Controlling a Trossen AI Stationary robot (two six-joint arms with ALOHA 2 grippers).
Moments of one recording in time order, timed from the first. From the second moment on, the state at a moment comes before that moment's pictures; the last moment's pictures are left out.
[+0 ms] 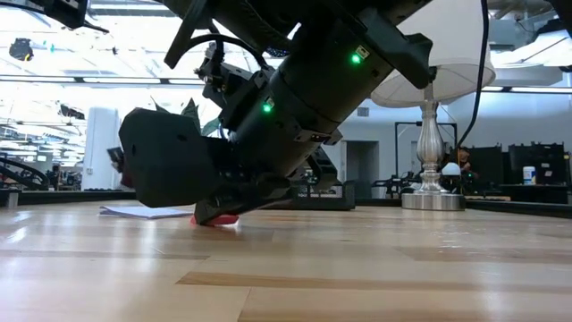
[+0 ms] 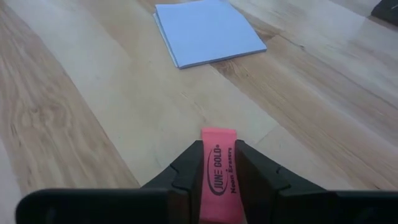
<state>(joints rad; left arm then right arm) -0.47 0.01 0.50 -0.49 -0.04 -0.05 0.42 2.41 1.68 -0.32 0.80 0.82</state>
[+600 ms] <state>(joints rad) -0.47 0.01 0.50 -0.49 -0.04 -0.05 0.42 2.41 1.69 -0.31 0.84 0.81</state>
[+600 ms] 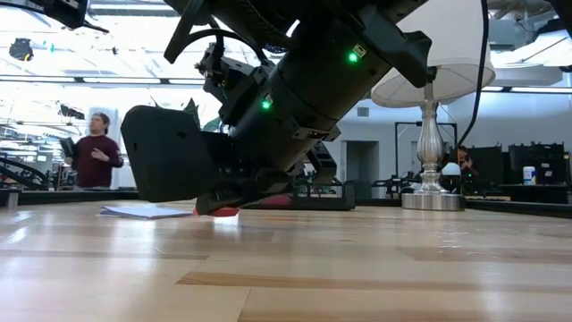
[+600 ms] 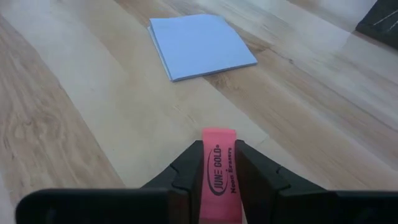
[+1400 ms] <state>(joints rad) -0.47 0.01 0.50 -0.49 -0.04 -0.05 0.34 2.41 1.80 -0.49 0.85 0.65</state>
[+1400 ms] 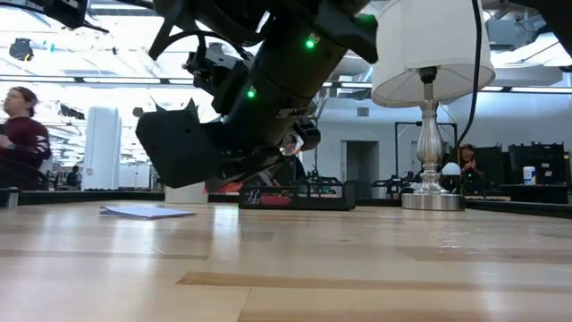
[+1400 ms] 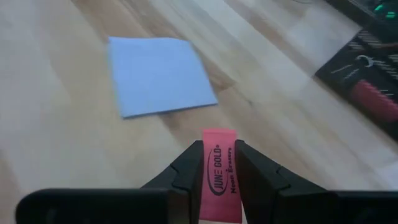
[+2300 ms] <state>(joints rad) -0.47 0.01 0.50 -0.49 -0.03 -0.05 0.16 2.41 2.04 -0.92 0.86 0.42</state>
